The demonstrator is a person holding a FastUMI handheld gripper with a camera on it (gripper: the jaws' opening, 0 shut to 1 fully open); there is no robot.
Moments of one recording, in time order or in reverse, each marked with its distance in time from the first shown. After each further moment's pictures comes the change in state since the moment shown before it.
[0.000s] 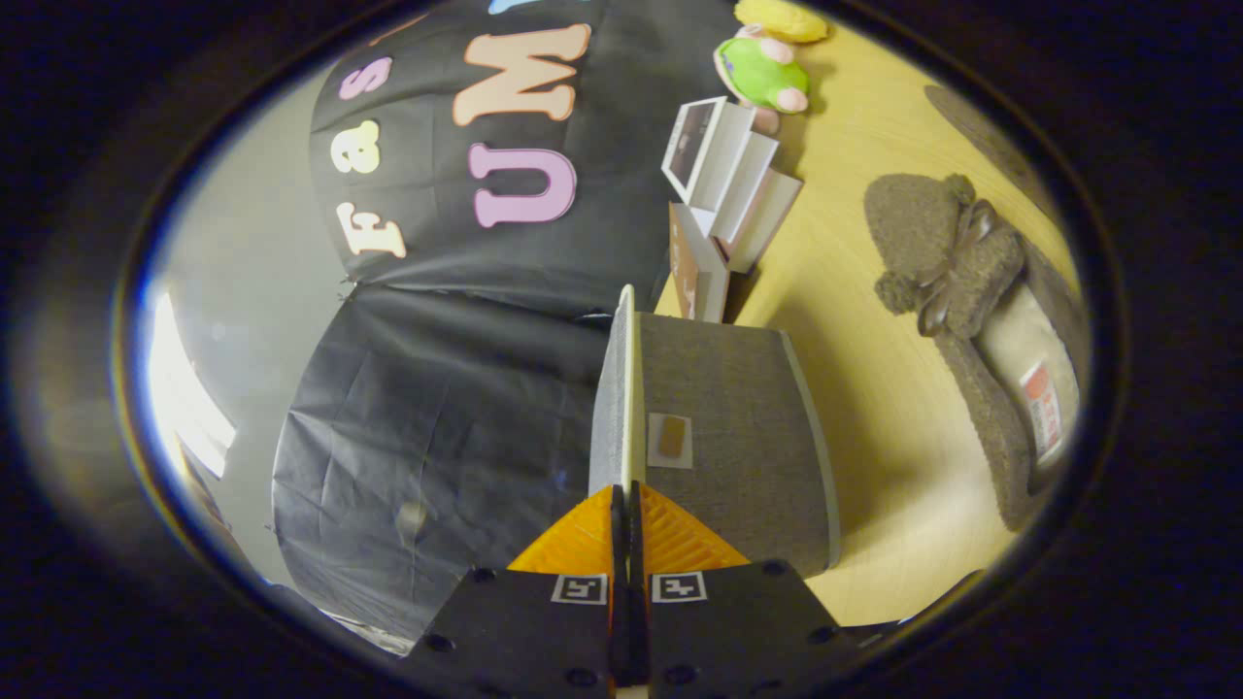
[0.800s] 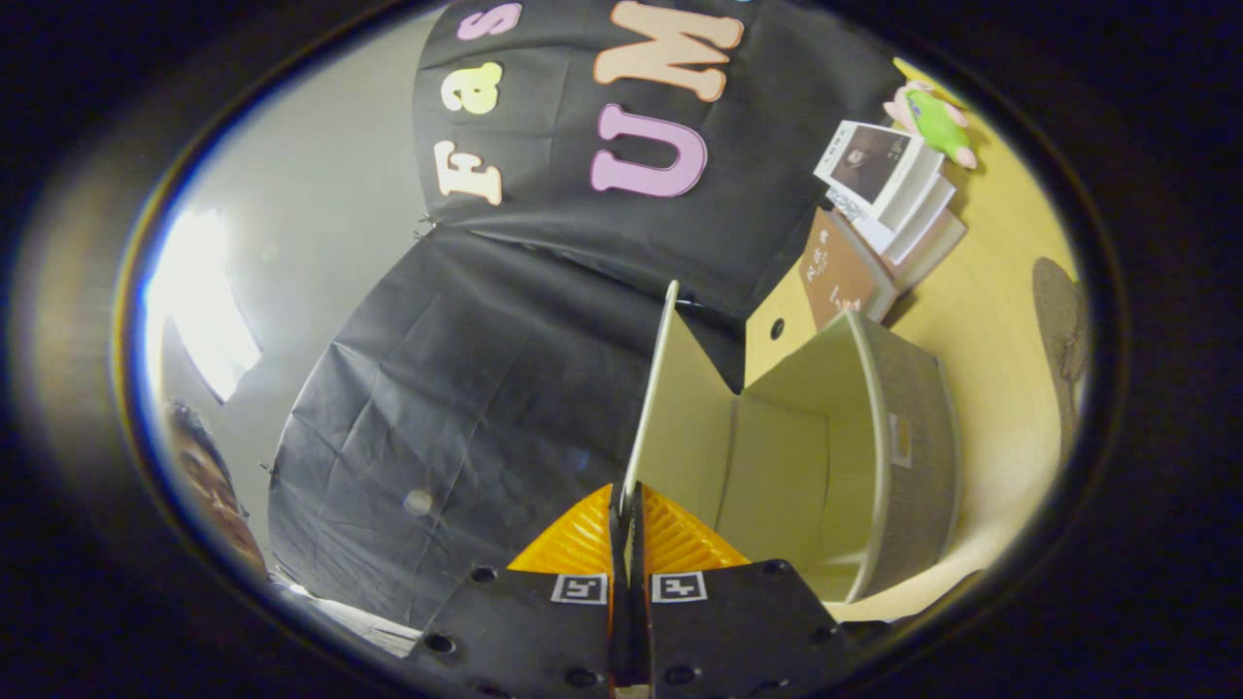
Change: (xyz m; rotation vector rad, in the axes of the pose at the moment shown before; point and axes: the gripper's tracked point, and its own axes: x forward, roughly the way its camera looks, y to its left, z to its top) arm 0.036 0.156 -0.037 -0.213 0.012 0.140
